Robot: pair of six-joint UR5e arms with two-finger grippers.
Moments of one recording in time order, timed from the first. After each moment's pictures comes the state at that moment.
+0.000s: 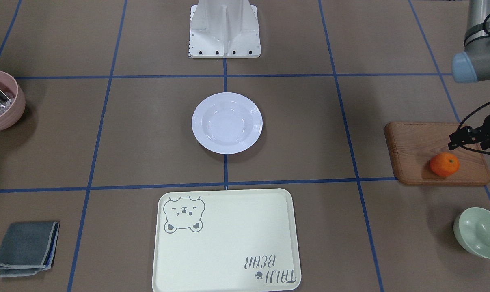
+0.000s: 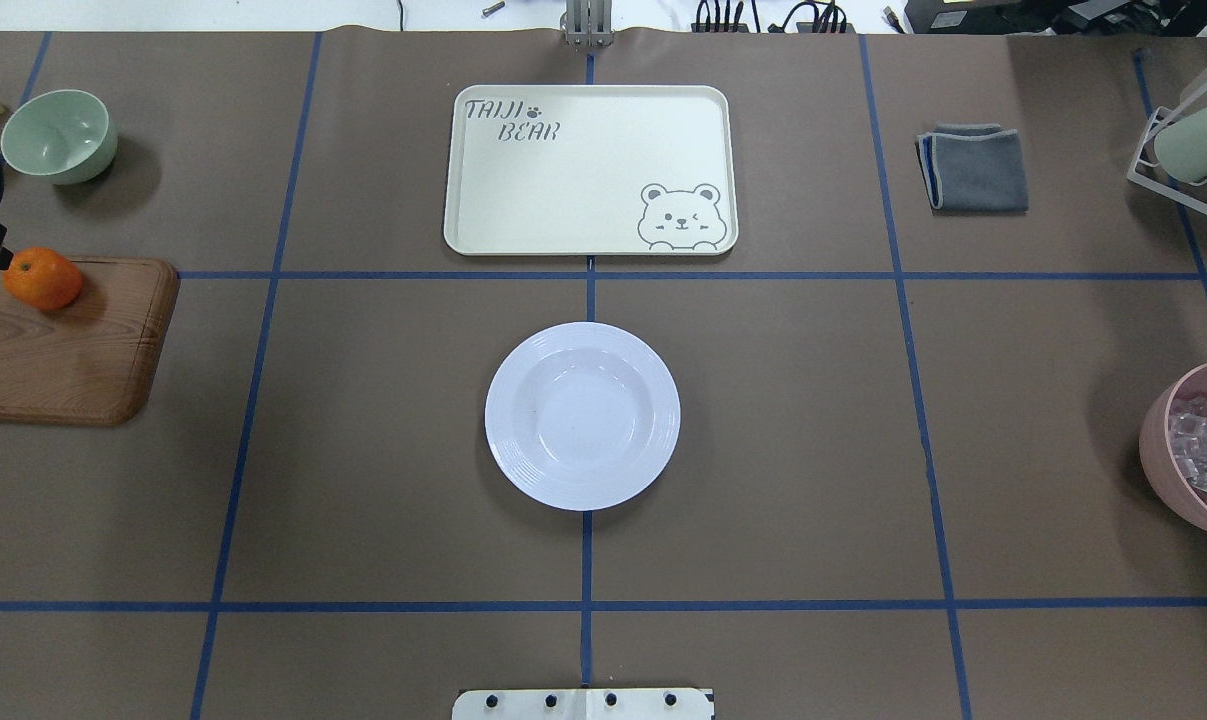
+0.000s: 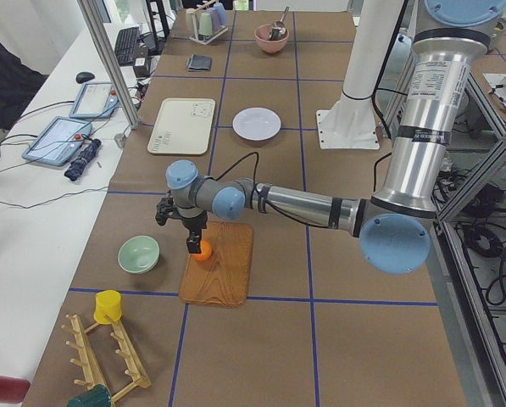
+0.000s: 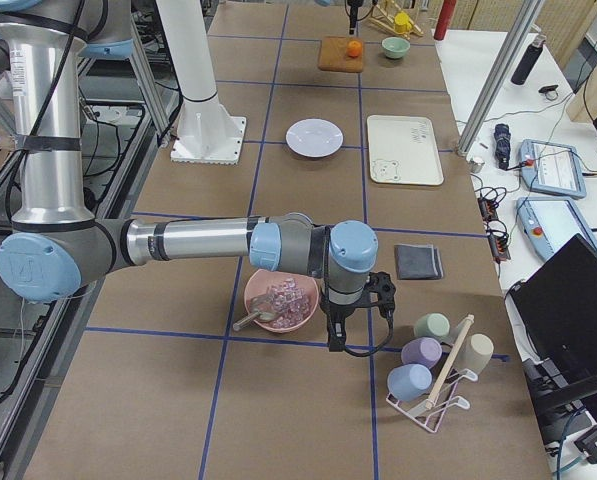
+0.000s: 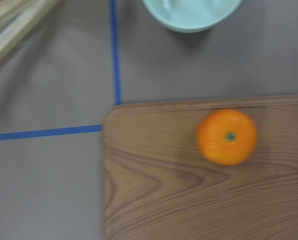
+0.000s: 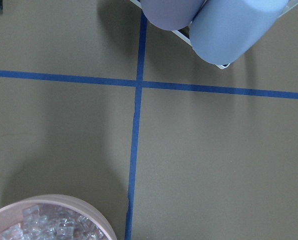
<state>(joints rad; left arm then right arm) -1.24 -1.77 -1.45 -1.78 -2.27 -0.39 1.61 -1.58 1.69 -1.76 2.30 -0.15</state>
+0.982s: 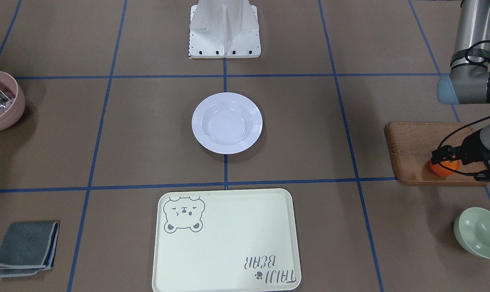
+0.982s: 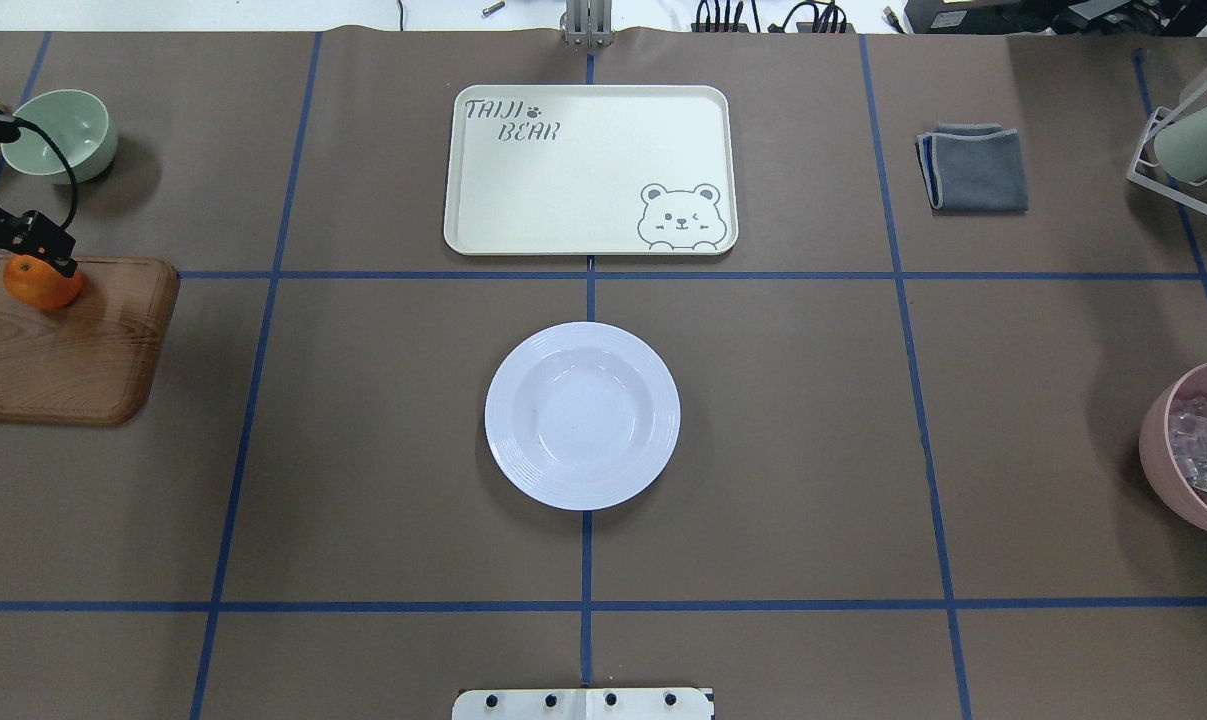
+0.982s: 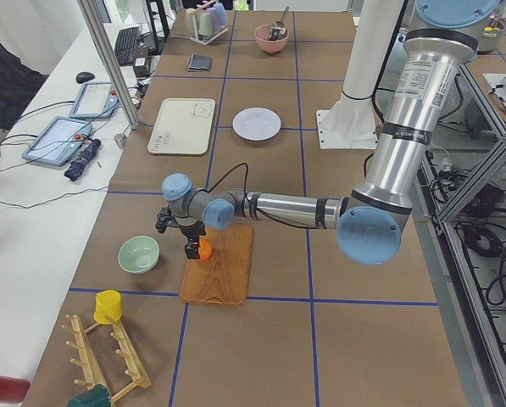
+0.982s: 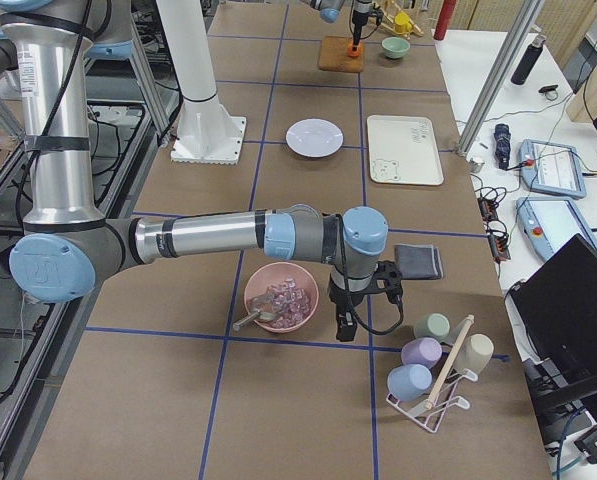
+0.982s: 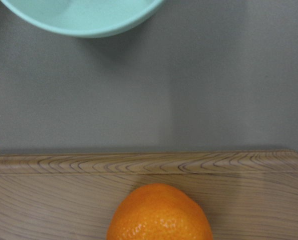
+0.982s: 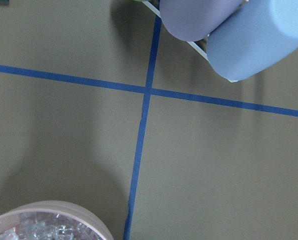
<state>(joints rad) -1.16 -1.83 -1.32 -1.85 -2.27 -0.42 1.56 -1.55 1.70 -1.76 2.25 -0.15</state>
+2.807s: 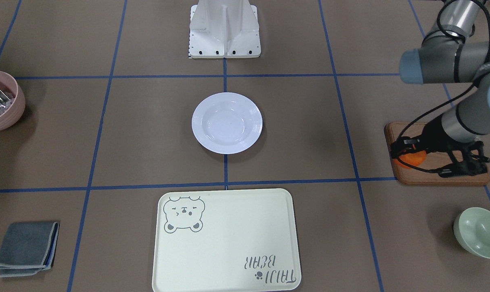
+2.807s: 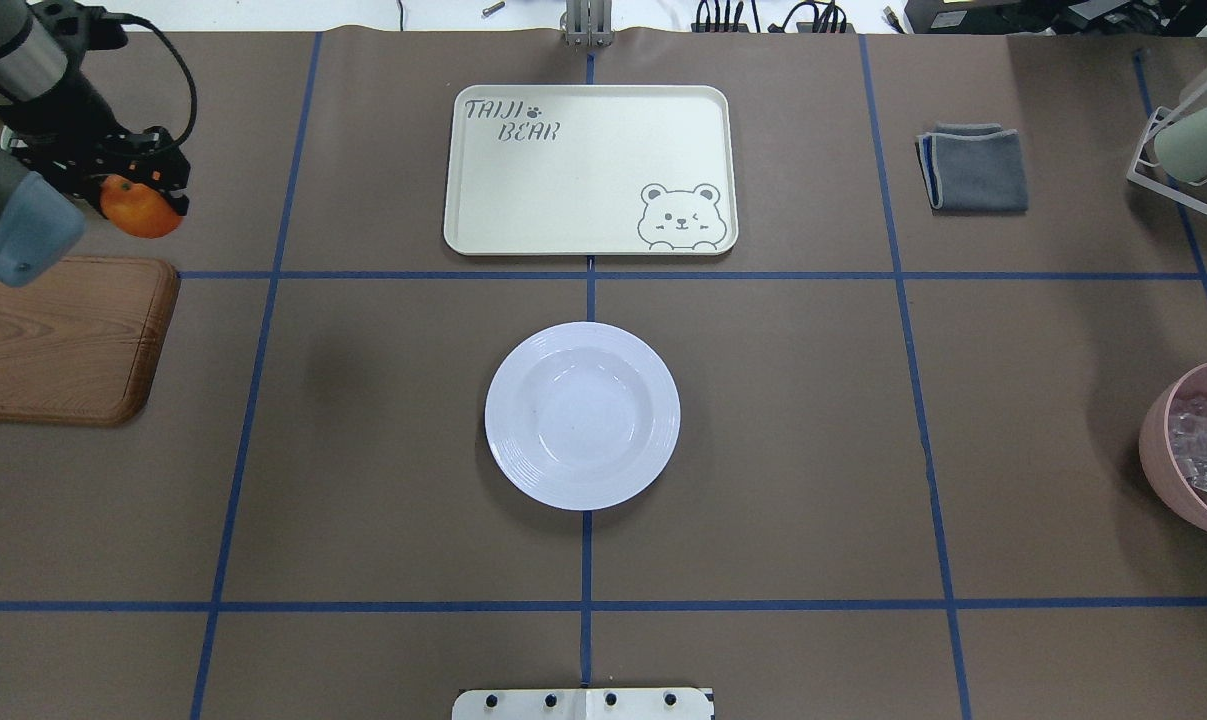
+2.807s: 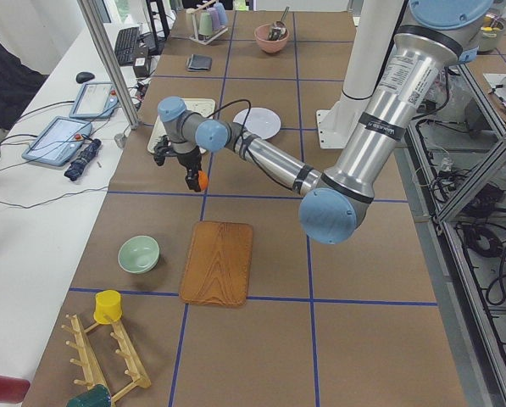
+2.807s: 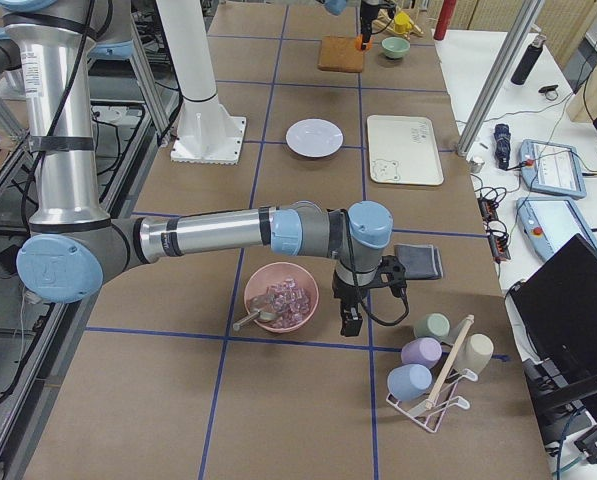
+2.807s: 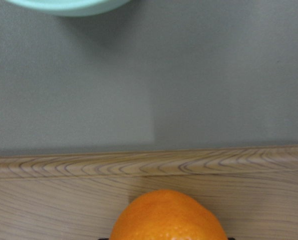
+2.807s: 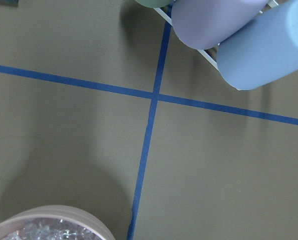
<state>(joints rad) -1.08 -2.05 -1.63 -1.43 -2.33 -0.70 1.54 -1.54 1.70 -1.76 2.24 -0.16</state>
